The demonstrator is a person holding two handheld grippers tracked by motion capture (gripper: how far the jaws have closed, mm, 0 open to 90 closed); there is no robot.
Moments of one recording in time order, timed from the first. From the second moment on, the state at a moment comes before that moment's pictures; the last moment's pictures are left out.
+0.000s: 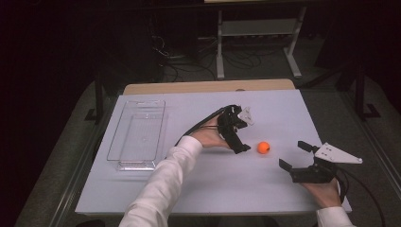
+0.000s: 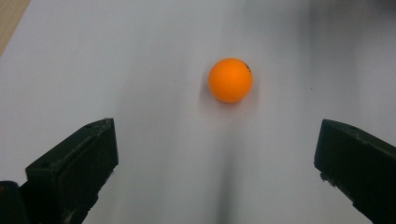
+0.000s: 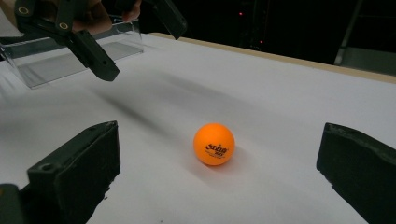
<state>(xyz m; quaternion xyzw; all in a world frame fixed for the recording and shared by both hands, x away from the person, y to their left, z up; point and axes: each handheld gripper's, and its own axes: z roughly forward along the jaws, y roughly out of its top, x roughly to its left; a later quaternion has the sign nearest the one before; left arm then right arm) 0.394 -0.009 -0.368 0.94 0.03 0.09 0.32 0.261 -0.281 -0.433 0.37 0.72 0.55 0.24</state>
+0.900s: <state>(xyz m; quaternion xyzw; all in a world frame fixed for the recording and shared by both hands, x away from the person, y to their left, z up) 0.402 -0.041 -0.384 0.95 0.01 0.07 0.30 0.258 -0.283 -0.436 0.37 0.71 0.55 0.24</state>
